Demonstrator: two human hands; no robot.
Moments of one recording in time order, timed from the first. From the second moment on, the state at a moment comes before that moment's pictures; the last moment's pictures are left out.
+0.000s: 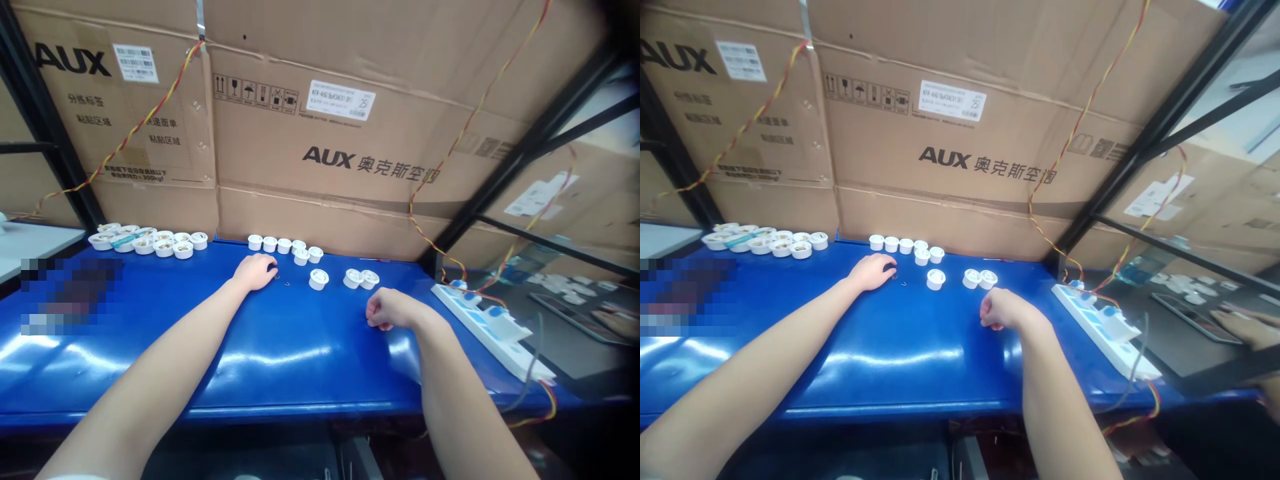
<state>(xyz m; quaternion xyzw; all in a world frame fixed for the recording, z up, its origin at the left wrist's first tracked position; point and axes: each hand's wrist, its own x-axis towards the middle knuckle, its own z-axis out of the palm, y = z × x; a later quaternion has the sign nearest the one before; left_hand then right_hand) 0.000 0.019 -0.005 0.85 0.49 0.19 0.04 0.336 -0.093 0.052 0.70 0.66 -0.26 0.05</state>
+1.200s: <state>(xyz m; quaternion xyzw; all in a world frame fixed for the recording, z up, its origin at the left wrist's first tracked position) 0.052 -0.016 0.012 0.95 0.23 0.19 0.02 0.253 -0.027 0.040 0.72 0.67 -0.02 -0.20</state>
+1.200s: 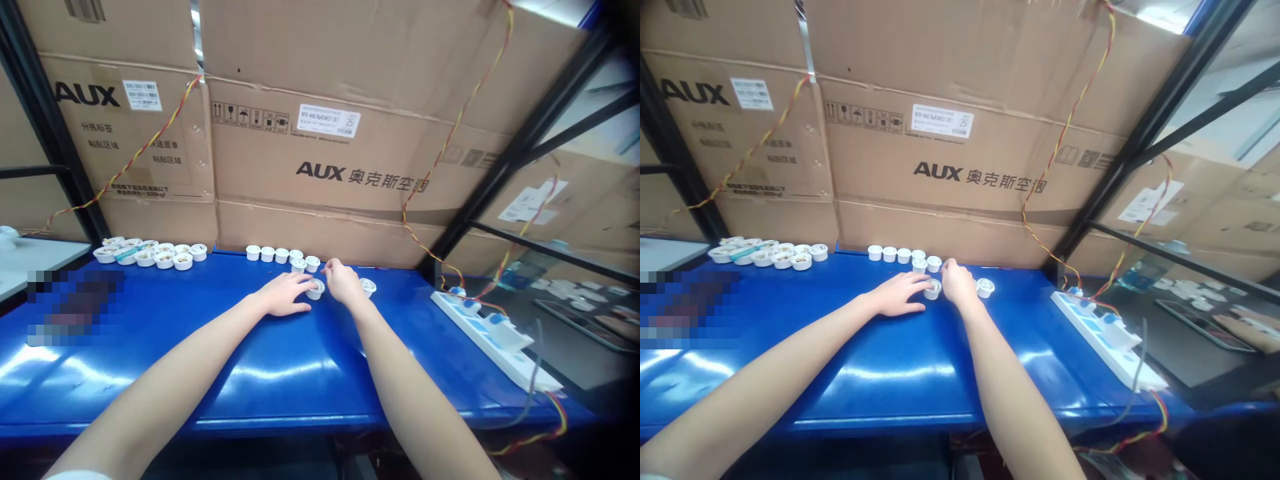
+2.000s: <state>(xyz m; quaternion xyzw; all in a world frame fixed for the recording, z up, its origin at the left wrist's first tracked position) 0.050 -0.024 0.011 0.80 0.31 0.52 0.03 0.224 -0.054 0.055 0.48 0.68 -0.39 -0.40</state>
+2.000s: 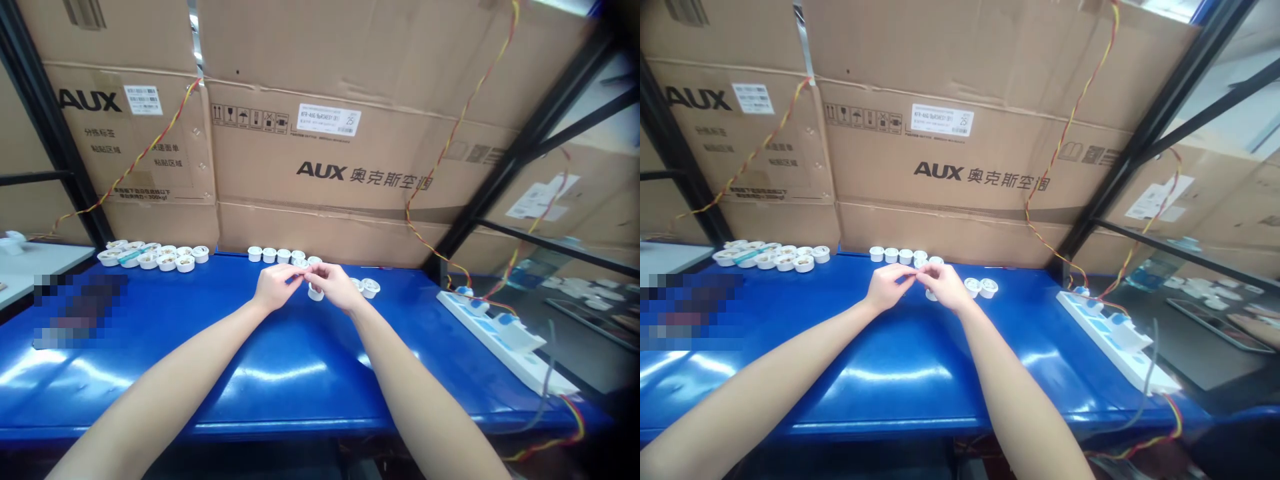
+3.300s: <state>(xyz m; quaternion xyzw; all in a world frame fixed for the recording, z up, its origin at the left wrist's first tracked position) 0.054 -0.022 0.000 0.89 0.38 0.24 0.07 0.228 -0.060 0.060 0.54 0.83 0.02 -0.11</state>
